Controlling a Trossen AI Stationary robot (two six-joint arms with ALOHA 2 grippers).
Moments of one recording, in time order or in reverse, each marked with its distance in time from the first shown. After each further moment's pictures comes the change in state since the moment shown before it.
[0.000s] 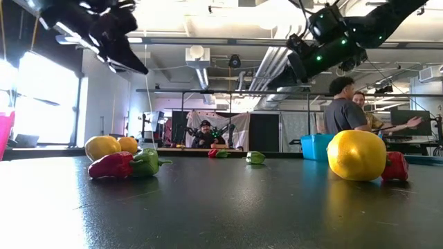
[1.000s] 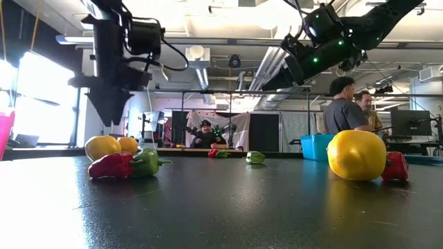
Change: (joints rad) left arm -0.097 0.528 0.231 -0.542 -0.396 0.427; right arm 0.073 0.035 0.000 0.014 0.027 -0.037
